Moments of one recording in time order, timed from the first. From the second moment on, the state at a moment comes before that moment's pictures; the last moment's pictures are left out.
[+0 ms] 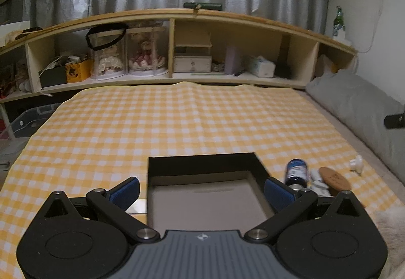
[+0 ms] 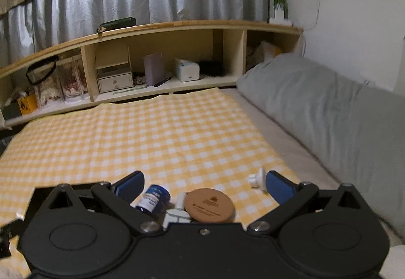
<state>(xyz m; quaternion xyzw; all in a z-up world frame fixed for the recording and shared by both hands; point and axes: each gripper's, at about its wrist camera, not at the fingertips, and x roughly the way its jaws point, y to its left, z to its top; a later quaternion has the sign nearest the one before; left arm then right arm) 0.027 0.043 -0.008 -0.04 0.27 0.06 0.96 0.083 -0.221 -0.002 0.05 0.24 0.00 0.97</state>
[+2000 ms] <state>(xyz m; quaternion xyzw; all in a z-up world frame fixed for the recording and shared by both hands) 0.097 0.137 -0.075 -0.06 0.49 0.04 0.87 0.309 -0.237 -0.150 0.13 0.56 0.00 0.82</state>
